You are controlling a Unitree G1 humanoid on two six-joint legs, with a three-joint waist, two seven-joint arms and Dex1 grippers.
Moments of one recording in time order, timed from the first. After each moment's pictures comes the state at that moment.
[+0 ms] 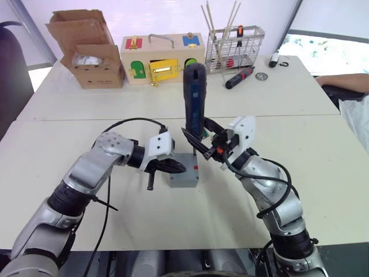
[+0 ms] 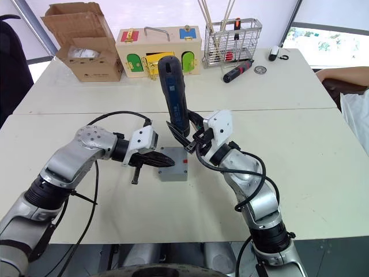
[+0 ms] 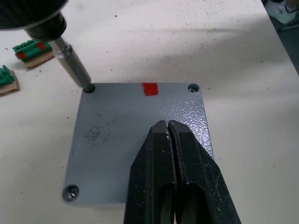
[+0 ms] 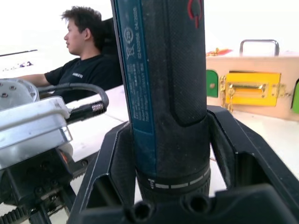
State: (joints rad) left arm -0.57 0.66 -0.35 -0.19 -0.28 0.56 -1.21; right arm -0.23 -0.26 0.21 -0.48 0.22 0.37 0.42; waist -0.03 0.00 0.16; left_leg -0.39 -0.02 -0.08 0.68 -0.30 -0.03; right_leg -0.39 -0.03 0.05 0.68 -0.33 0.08
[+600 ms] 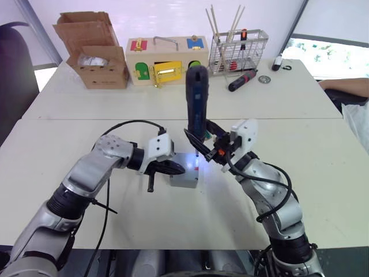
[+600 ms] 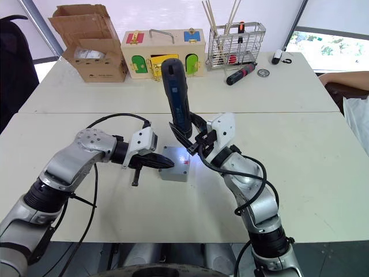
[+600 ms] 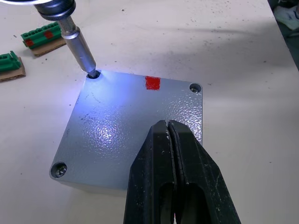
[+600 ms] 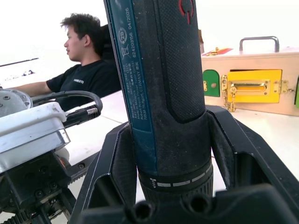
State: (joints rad) left arm -0.53 0.67 -0.35 -0.22 -0.29 0.59 -1.18; right arm -0.18 -0.23 0.18 -0.51 0.25 0.36 0.41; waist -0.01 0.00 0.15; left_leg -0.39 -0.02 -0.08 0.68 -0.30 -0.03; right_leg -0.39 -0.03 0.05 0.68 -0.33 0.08
